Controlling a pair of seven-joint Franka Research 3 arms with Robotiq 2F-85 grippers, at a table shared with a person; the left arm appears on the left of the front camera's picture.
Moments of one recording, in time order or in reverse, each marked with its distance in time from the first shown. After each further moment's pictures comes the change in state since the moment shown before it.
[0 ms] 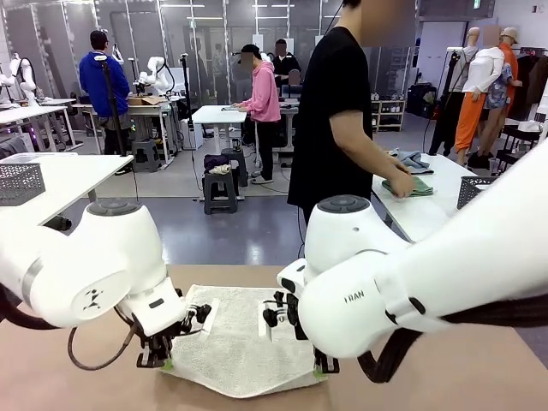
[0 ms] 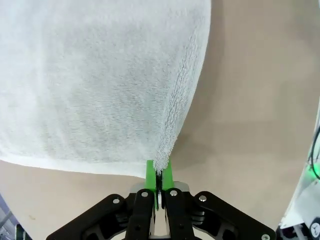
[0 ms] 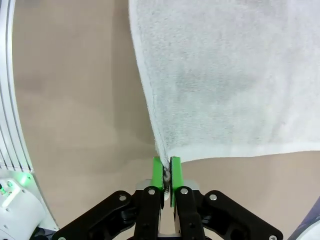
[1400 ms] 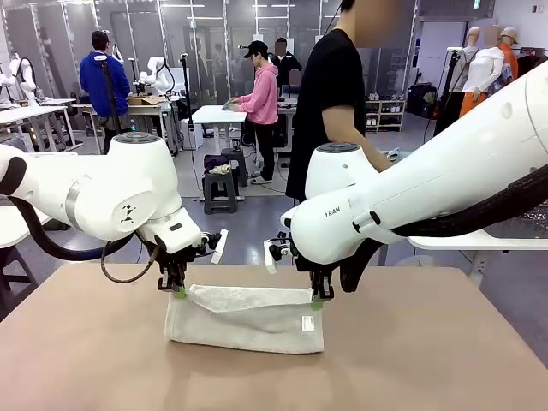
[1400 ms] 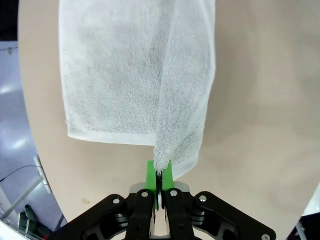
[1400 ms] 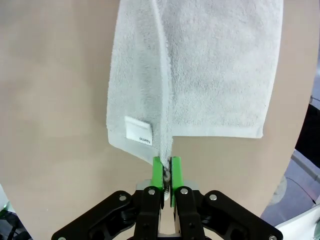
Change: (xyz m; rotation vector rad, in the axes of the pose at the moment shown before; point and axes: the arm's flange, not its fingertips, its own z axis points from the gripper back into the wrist) left arm -0.007 0.121 0.053 0.051 0.010 0.062; right arm -0.013 -0.130 0.033 -0.048 -0.008 0.019
